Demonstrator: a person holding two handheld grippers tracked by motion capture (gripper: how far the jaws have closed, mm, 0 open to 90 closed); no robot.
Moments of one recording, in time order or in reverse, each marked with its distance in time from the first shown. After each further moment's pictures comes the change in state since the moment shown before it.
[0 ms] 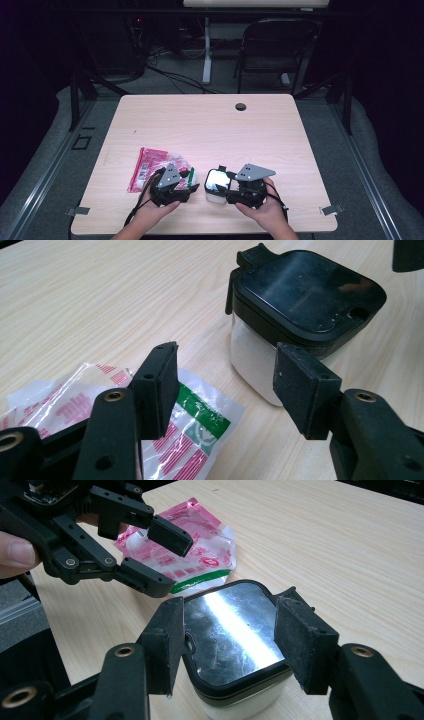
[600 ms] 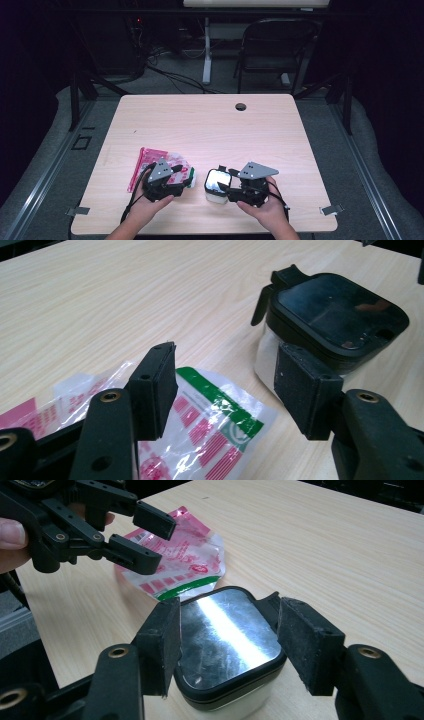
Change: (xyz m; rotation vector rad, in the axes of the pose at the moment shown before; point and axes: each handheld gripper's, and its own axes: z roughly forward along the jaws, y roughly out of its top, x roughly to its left) left arm 0.019 0.001 -0.014 -0.031 0.039 -0.065; right arm -0.005 0.001 -0.004 -0.027 -0.027 0.024
